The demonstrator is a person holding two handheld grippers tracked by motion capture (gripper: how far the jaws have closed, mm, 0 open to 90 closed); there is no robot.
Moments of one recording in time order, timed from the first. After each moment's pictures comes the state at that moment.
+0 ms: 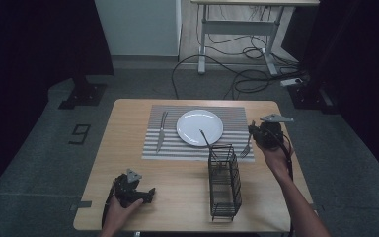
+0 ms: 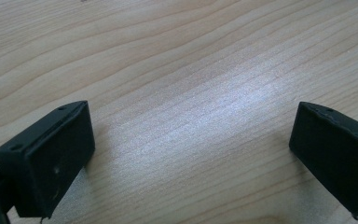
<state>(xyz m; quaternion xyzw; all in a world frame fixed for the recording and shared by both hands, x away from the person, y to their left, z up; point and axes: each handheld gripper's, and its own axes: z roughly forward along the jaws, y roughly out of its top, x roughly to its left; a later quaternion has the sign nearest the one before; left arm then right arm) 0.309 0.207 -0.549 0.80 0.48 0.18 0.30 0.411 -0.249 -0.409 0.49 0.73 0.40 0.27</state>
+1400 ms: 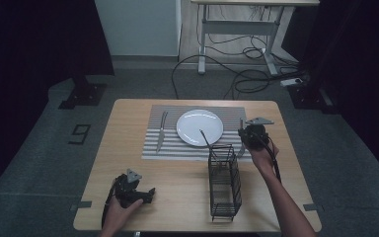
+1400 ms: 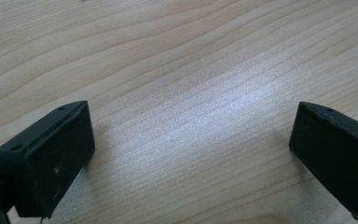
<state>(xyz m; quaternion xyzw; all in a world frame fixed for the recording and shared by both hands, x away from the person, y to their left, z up) 0.308 0.207 -0.549 0.80 0.48 0.18 0.30 0.439 -0.224 -0.453 0.49 0.74 0.37 0.27</state>
